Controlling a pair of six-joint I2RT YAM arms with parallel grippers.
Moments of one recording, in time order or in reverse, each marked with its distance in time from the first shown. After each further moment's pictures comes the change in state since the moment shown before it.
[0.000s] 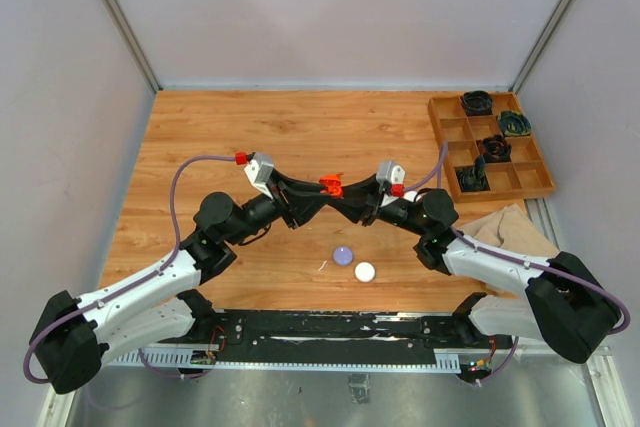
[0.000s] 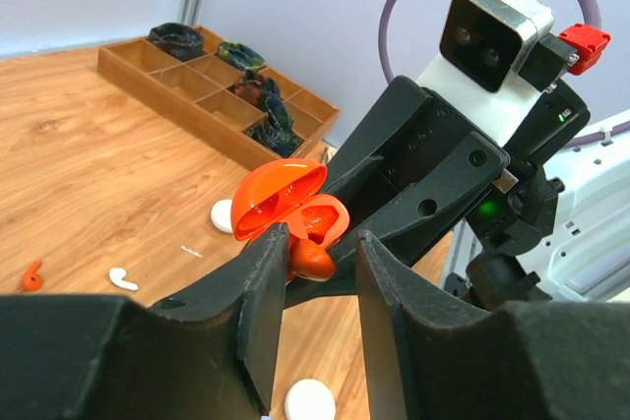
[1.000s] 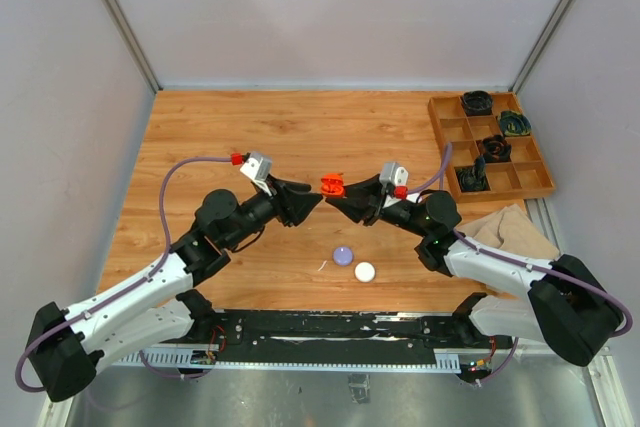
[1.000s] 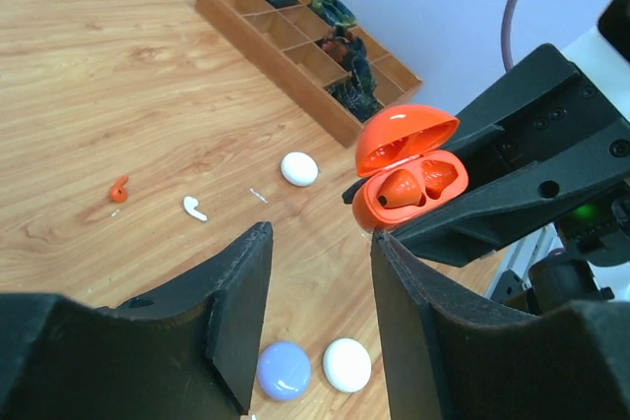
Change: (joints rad) left arm -0.006 -0.069 0.040 -0.286 -0.197 0.005; right arm 0.000 -0.017 -0.011 0.021 0.006 -0.008
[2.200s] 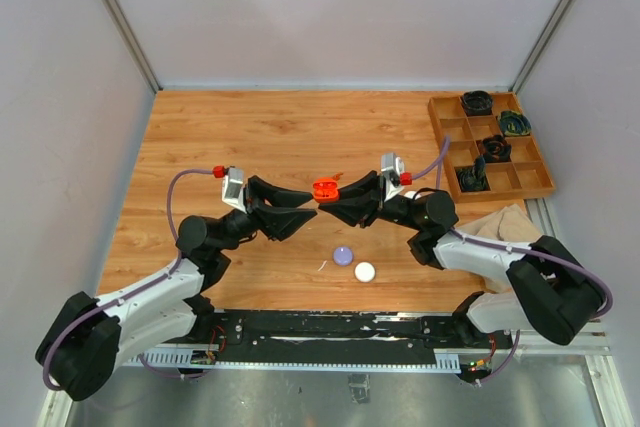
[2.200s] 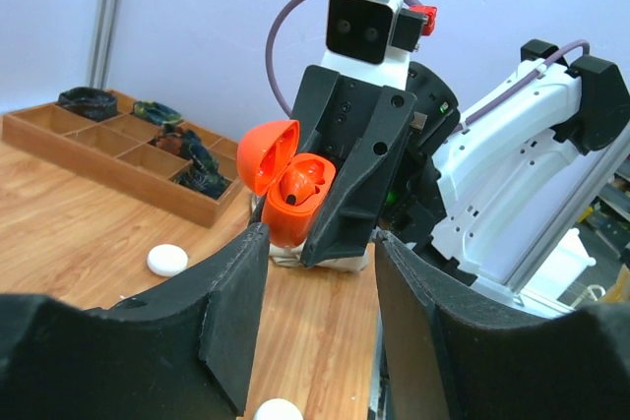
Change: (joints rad) left arm 0.173 0.076 -0.264 0.806 0.473 -0.204; right arm -0.013 0.128 0.030 0.250 -0.139 0.327
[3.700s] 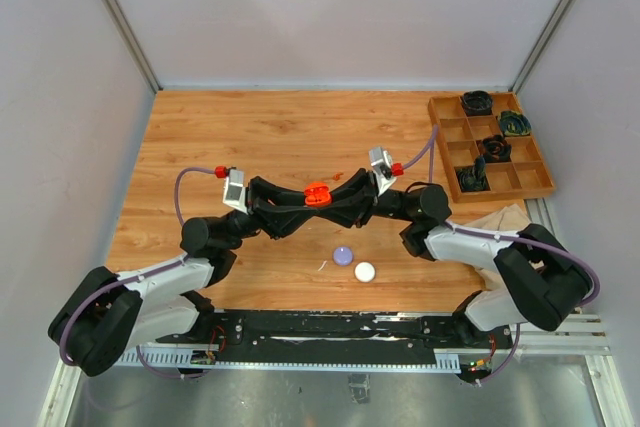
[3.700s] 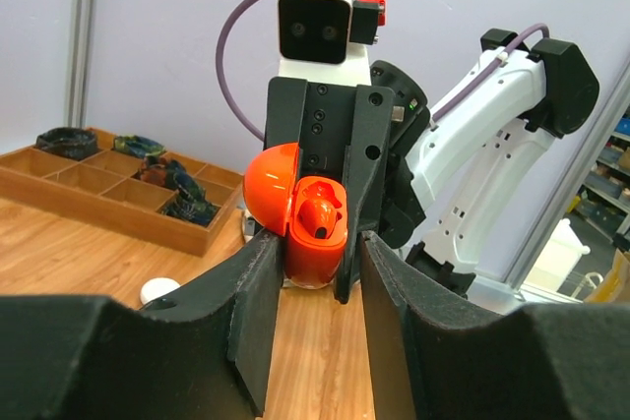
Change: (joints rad) left arm 0.006 0.180 -0.010 0.304 0.061 -0.028; right arm 0.011 0.087 0.074 0.068 -0.129 0.154
